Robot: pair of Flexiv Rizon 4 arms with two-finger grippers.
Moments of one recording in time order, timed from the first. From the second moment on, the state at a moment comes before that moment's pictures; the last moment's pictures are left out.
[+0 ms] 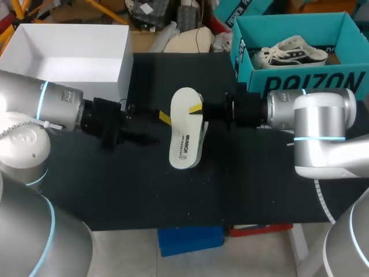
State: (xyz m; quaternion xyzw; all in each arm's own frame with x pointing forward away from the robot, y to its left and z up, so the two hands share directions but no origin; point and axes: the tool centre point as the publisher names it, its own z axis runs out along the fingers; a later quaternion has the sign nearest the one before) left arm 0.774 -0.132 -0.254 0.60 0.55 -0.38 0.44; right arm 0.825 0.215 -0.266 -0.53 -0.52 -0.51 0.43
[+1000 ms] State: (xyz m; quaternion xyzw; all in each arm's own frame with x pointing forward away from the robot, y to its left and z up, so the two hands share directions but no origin) left arm 0.794 -0.191 -0.263 0.48 0.49 -0.43 0.59; right arm 0.825 0.215 -0.266 -0.53 -0.52 -0.51 0.43
